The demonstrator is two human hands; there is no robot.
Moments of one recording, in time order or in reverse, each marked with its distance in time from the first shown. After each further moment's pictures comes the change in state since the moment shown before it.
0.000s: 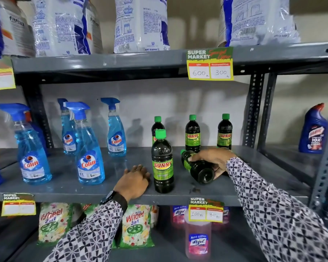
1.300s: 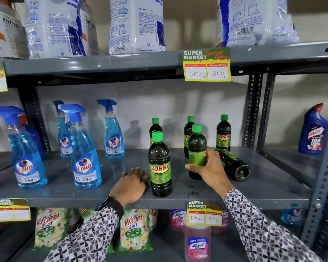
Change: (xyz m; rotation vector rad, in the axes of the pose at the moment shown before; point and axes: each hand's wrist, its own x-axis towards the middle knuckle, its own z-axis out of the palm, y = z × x) left_hand 0.004 -0.003 0.005 -0.012 0.024 0.007; right_hand 0.049 0.062 0.036 0.175 0.382 -0.575
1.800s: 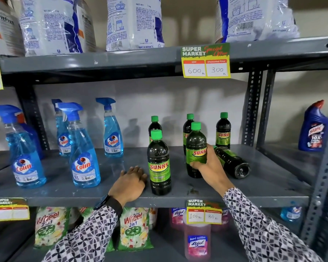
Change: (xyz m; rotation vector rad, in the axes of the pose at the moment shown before) left_hand 0.009 -0.009 0.009 0.041 -0.004 0.012; right_hand -0.010 -0.014 -0.002 0.013 0.008 -0.053
